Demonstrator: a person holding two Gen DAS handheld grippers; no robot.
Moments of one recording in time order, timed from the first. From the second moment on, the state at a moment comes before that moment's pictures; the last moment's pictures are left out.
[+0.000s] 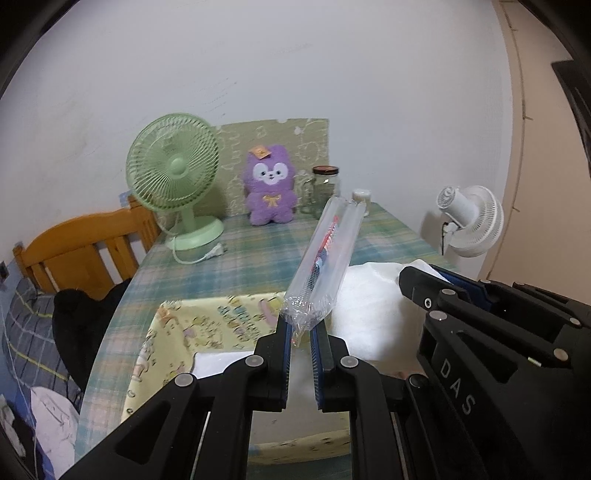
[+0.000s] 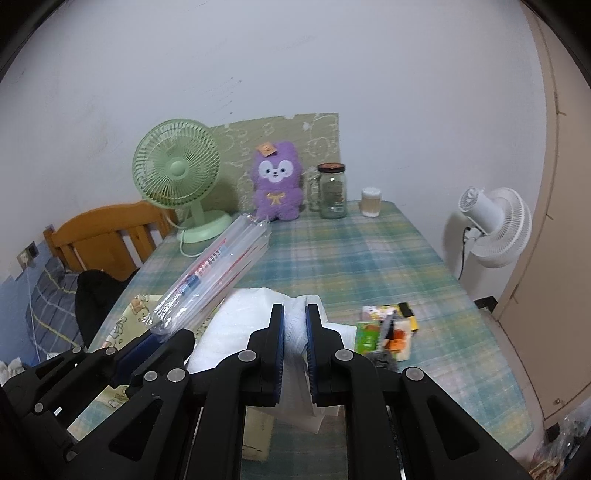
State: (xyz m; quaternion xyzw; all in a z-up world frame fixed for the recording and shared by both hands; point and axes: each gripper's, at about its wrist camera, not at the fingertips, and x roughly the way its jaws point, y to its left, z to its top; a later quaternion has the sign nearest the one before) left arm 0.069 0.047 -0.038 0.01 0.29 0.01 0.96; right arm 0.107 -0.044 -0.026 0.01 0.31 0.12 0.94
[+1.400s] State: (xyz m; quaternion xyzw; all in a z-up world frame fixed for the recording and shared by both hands) left arm 0.089 0.124 -0.099 -0.02 0.38 0.09 0.92; right arm 0.161 0.045 -0.092 -0.01 0.40 0.17 0.90
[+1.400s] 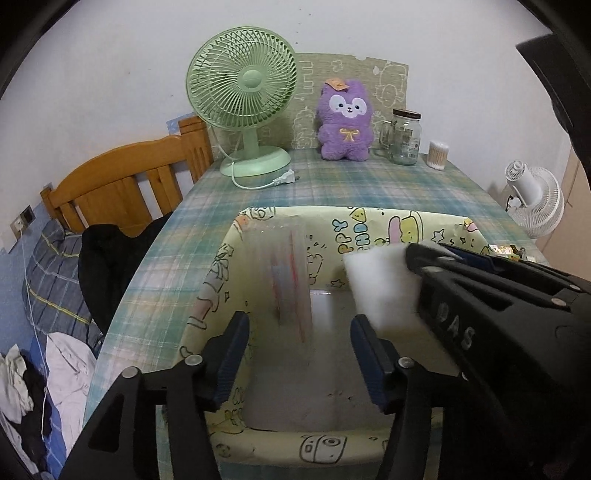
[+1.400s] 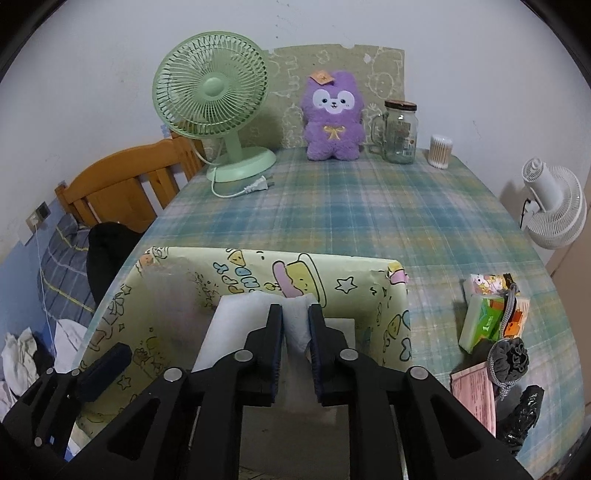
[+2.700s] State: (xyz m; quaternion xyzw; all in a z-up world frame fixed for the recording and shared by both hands) left arm 0.067 0.089 -0.028 -0.03 0.31 0.04 0.95; right arm 0.100 -0.004 -0.011 -0.01 0.29 0.15 0.94
